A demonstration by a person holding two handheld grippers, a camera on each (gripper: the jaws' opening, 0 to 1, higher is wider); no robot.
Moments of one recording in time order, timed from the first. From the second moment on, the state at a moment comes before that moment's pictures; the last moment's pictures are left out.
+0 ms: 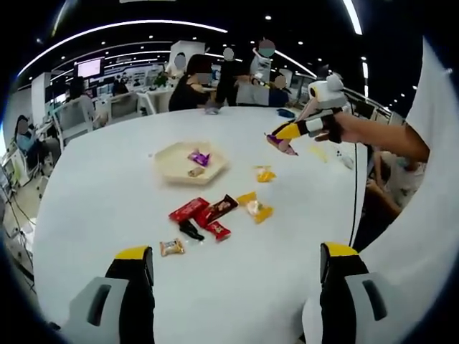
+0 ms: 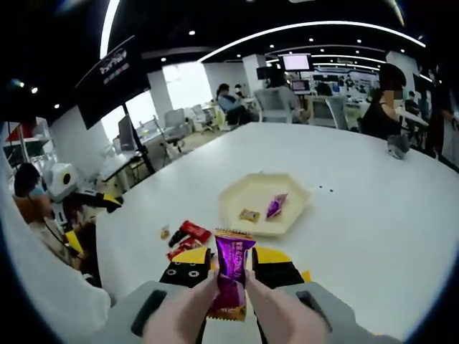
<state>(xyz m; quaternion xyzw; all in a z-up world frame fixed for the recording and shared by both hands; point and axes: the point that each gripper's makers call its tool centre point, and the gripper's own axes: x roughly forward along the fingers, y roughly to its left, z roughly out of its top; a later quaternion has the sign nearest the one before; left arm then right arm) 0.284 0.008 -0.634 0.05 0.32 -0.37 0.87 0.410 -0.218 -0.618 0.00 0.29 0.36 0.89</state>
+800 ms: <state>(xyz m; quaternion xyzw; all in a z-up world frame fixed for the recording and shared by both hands) 0.282 0.022 -0.634 0.05 0.32 -0.35 0.88 0.457 -0.190 -0.605 -0.04 0.28 0.38 0.88</state>
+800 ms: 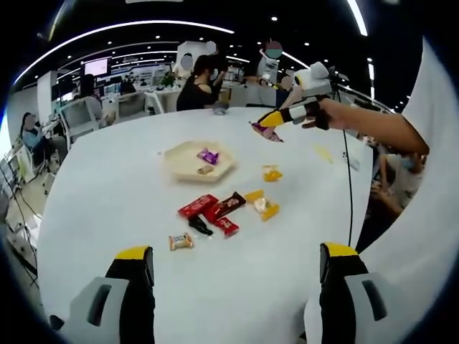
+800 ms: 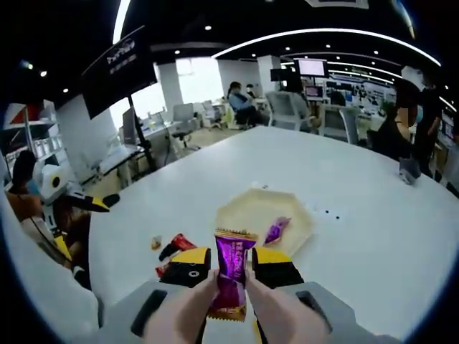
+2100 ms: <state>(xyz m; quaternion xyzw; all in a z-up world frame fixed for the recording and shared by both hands) 0.282 0.040 -0.633 0.04 0.32 -0.32 0.89 0.526 -0.146 -0.613 -0.10 0.29 0.42 0.85</state>
